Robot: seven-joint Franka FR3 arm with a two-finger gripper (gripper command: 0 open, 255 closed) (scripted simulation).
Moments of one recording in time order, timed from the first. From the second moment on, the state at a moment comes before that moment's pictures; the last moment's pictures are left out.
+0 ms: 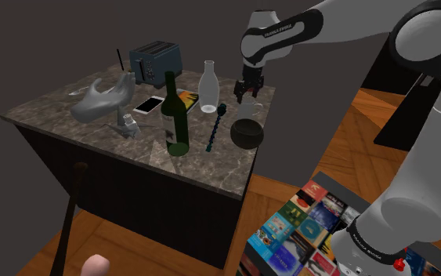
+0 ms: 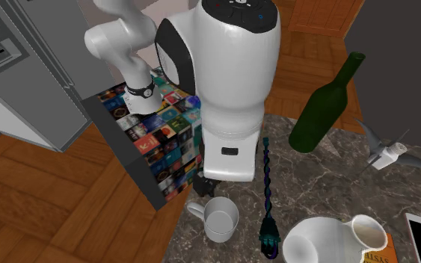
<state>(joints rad) -0.09 0.22 -0.05 -1.83 0.01 2.10 -0.10</state>
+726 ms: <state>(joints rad) -0.10 0.38 -0.05 -1.74 0.02 2.19 -0.11</state>
